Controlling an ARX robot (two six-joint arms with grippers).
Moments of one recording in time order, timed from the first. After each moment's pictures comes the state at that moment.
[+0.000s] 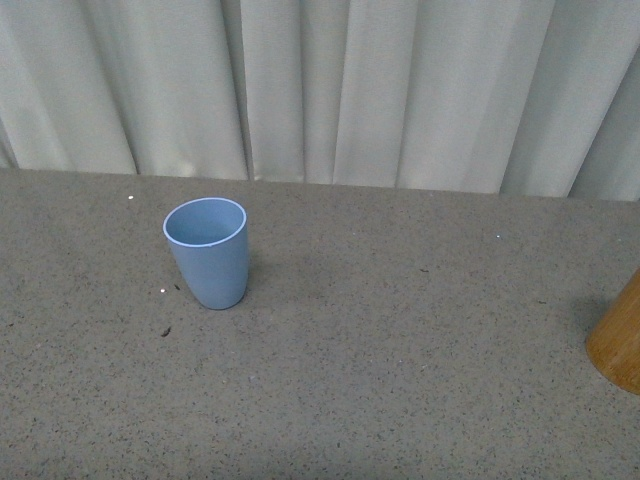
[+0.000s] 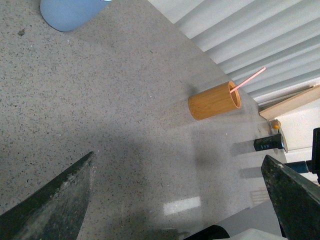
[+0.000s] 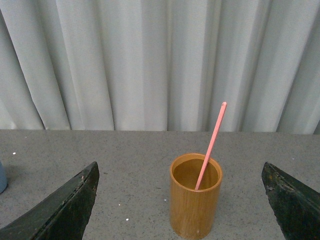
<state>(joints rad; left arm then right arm) 0.17 0.26 0.13 -0.32 0.76 -0.53 0.00 0.01 0.01 0.00 0.00 0.00</state>
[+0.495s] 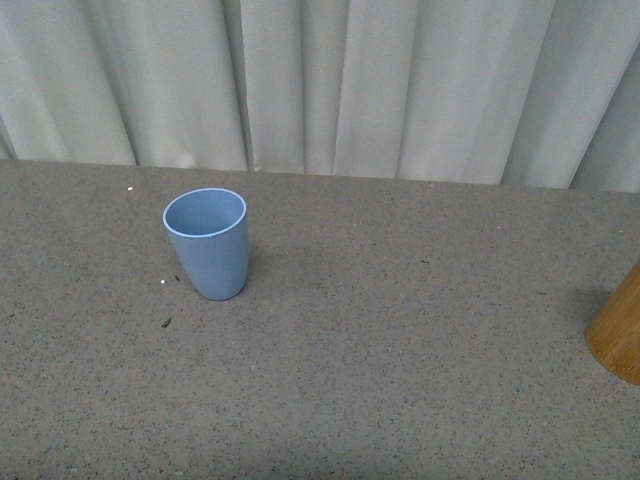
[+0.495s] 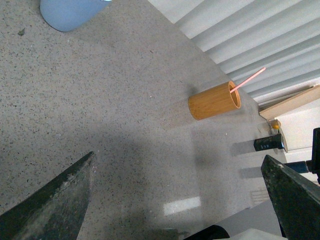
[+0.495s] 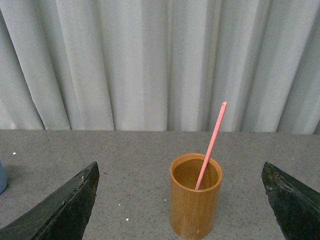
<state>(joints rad) 0.17 0.26 0.13 -0.32 0.76 -0.53 0.00 0.01 0.01 0.00 0.00 0.00</state>
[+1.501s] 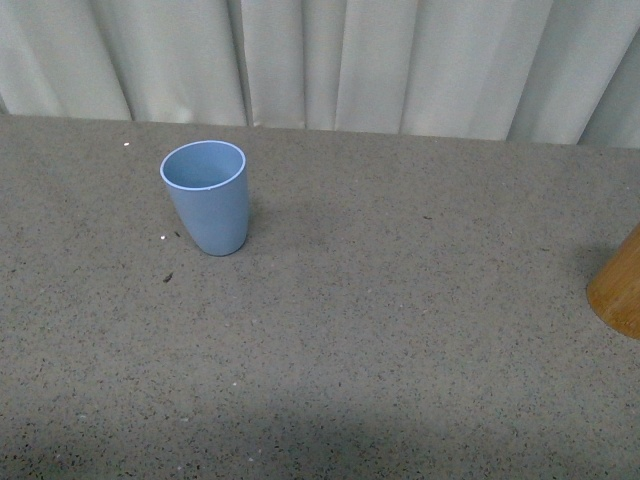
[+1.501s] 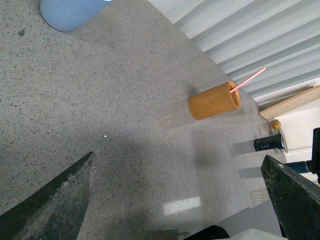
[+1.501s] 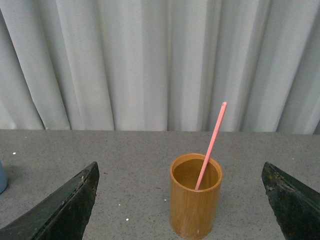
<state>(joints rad) 0.17 0.26 0.13 -0.32 0.76 -0.53 0.00 0.01 0.01 0.00 0.00 0.00</state>
